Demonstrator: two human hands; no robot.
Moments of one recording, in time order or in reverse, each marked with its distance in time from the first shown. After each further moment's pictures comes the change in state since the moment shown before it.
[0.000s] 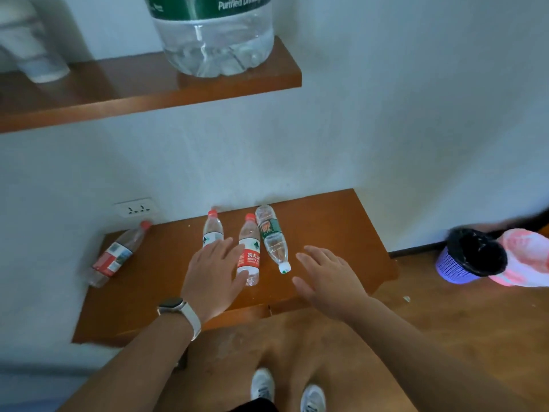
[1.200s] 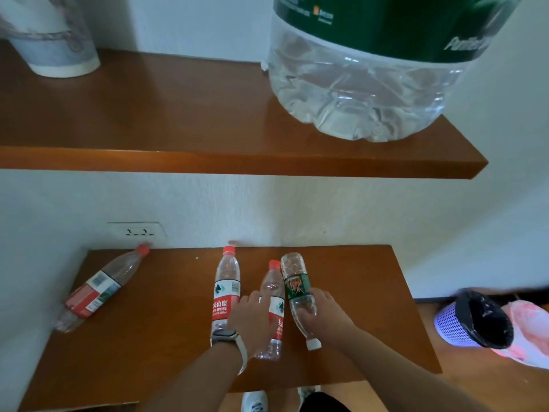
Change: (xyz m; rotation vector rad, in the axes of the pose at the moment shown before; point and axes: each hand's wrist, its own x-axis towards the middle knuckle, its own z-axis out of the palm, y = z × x) left_hand 0.103 -0.052 0.133 -0.205 -0.337 -0.164; right_hand 0.191 -0.016 0.056 0.340 -0.255 0.345
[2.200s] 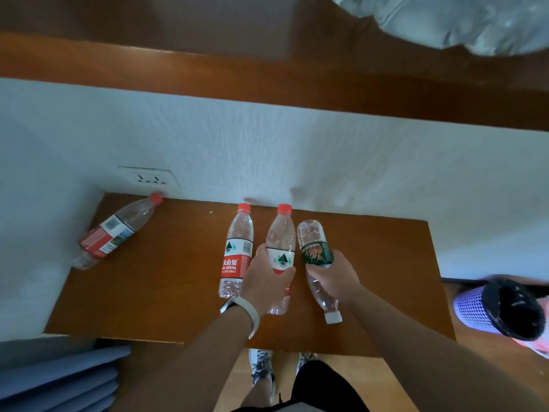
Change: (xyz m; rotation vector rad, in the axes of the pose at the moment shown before) left_hand 0.018 0.011 0.007 -0.880 0.057 -0.471; right_hand 0.059 0.015 0.013 0.270 0.023 0.127
